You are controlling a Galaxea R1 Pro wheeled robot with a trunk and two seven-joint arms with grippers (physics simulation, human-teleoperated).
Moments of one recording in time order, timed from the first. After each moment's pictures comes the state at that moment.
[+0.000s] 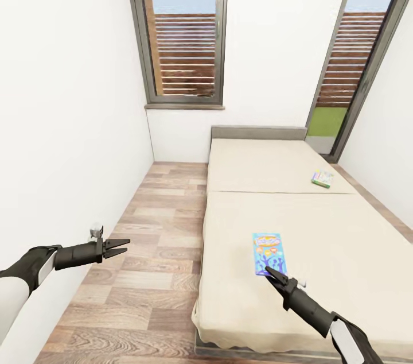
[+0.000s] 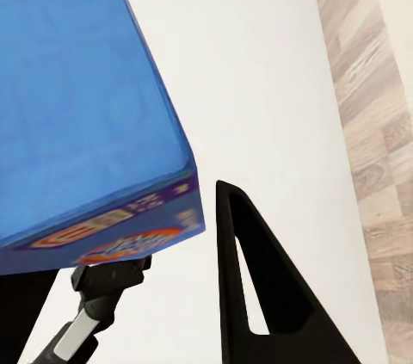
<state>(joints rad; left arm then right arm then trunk) -0.88 0.39 0.17 -0.26 0.00 0.61 -1.46 -0.36 -0.10 -0.34 -0.70 -0.68 0.73 0.96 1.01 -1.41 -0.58</state>
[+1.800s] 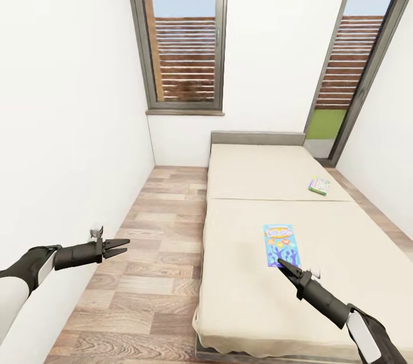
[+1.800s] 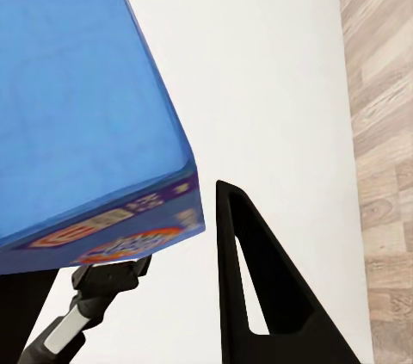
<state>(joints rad) -0.88 0.40 0.17 -0.26 0.00 0.61 -1.47 -0.36 -0.17 -0.35 -0.77 -0.66 0.72 1.02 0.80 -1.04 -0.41</state>
